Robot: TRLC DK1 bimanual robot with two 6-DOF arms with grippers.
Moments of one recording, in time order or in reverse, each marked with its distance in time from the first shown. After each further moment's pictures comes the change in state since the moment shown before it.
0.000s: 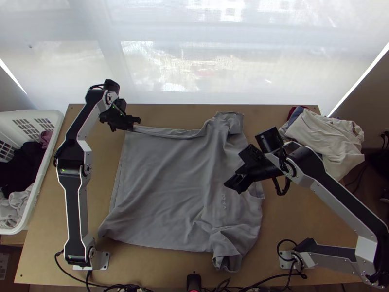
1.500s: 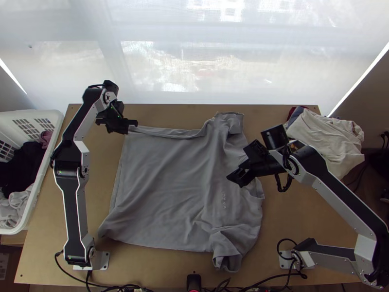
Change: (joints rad) left arm 0.000 -0.047 -0.036 -0.096 -0.052 0.012; right arm -0.062 0.000 -0.028 0.077 0.009 0.001
